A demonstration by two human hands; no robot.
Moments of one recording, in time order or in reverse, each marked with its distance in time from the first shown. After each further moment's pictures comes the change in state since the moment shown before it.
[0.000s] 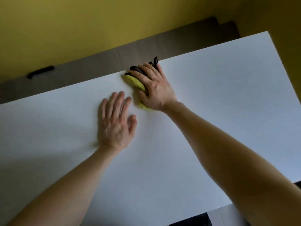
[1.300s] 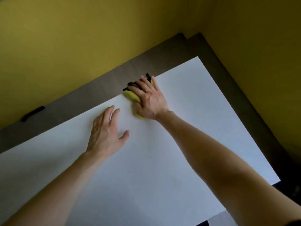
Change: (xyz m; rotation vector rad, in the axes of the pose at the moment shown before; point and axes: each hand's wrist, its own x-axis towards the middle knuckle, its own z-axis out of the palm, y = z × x) left_hand 0.138 0.144 -0.025 -0.036 -0.392 0.014; right_hand -0.030 0.176 -0.076 -0.040 0.033 0.175
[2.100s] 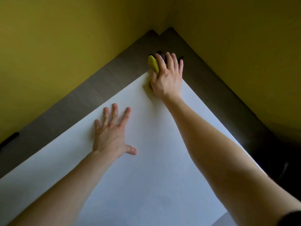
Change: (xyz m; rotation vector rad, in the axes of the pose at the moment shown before) left_hand 0.080 0.101 0.005 0.250 -0.422 0.103; right_hand -0.003 0.141 -0.044 -0.002 0.309 0.671
